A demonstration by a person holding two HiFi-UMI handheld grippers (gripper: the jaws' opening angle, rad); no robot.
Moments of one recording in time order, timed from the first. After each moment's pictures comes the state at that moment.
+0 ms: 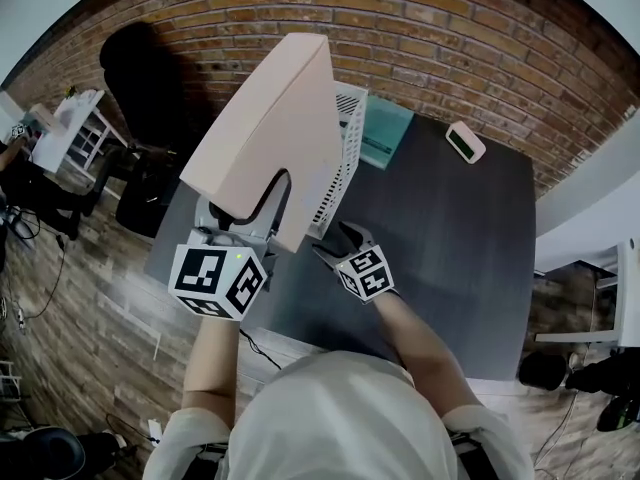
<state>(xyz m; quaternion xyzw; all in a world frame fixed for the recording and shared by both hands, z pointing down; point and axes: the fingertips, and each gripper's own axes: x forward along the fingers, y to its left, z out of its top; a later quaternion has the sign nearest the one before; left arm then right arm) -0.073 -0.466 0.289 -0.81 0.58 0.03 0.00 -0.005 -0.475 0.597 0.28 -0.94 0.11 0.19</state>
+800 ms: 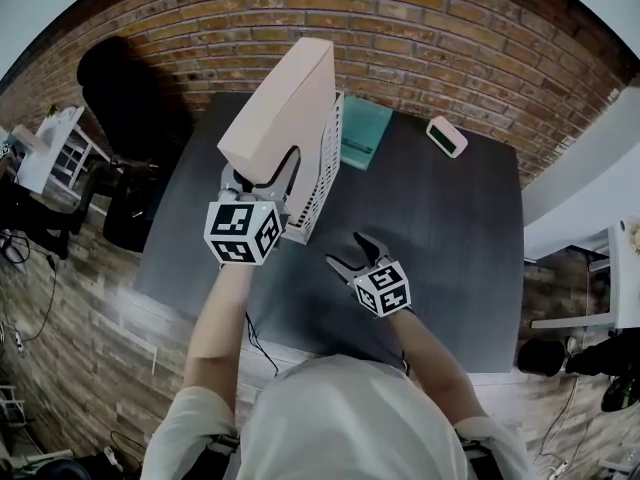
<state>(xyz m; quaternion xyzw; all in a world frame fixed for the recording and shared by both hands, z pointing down) -0.040 -0.566 0.350 -0.83 0.55 0.01 0.01 0.068 -0.466 0.584 0.34 -0.92 0.13 0.16</state>
